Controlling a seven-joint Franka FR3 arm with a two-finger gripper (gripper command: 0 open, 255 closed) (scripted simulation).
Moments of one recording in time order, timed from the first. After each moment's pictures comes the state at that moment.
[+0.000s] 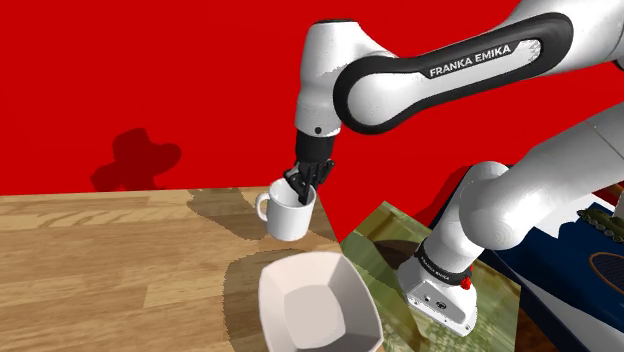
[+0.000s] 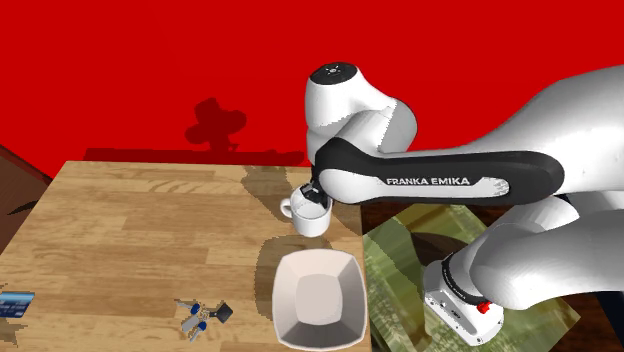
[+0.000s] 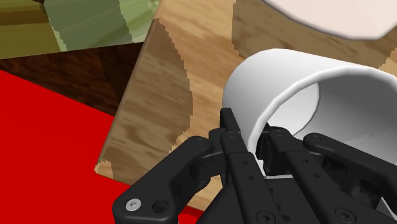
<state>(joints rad) 0.18 -0.45 0.41 -2.55 0.26 2.06 0.52</state>
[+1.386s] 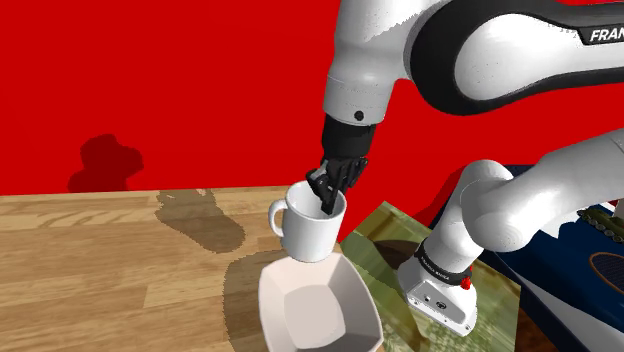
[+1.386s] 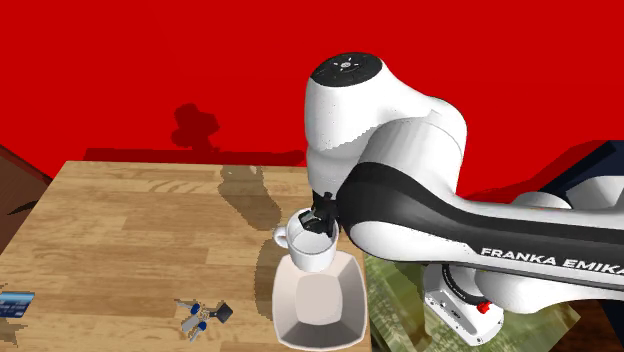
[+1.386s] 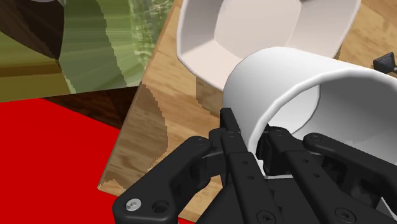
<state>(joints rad) 0.29 -0.67 0.48 -2.49 0.36 1.80 0.67</state>
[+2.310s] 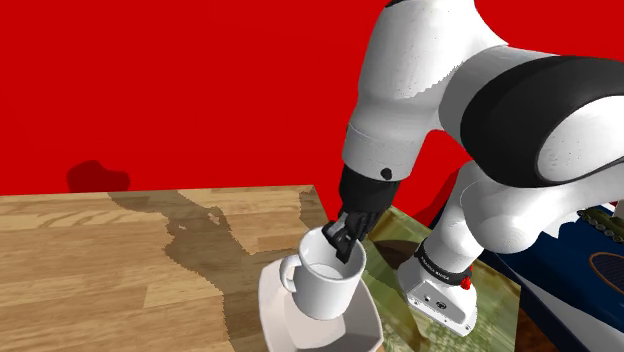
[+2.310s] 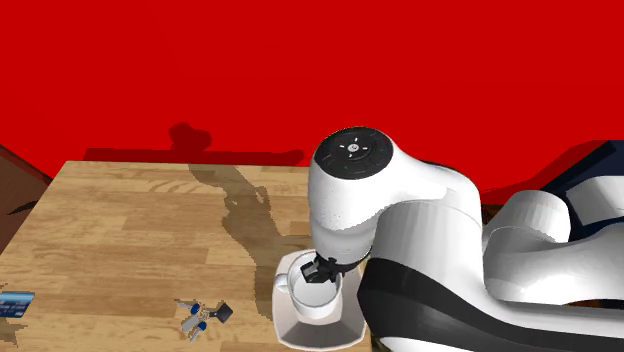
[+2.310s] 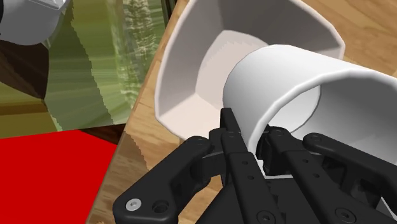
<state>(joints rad) 0.38 -0.74 0.60 -2.57 0.48 1.85 0.79</state>
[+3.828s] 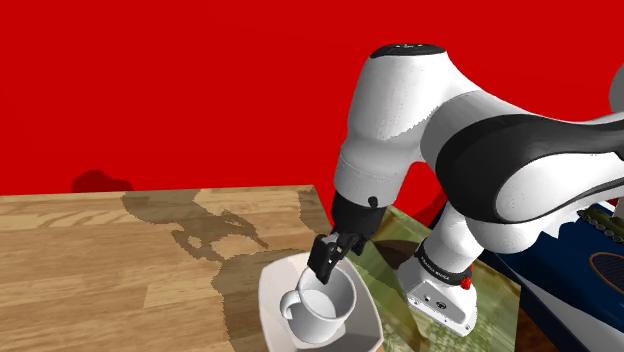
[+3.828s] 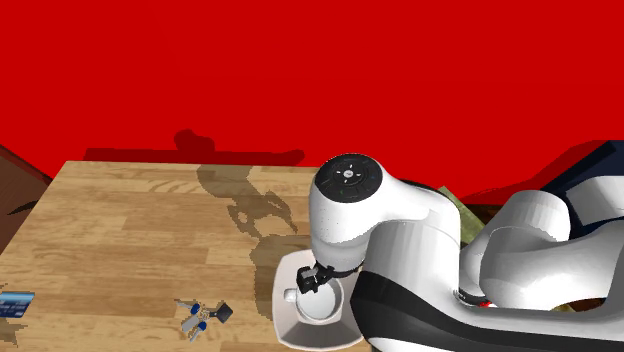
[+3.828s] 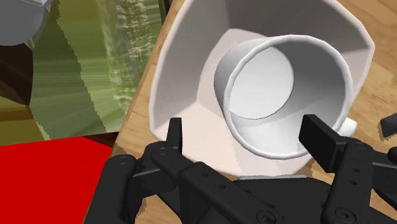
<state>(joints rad) 0.39 -0.70 0.65 -2.65 0.52 1.97 0.78</state>
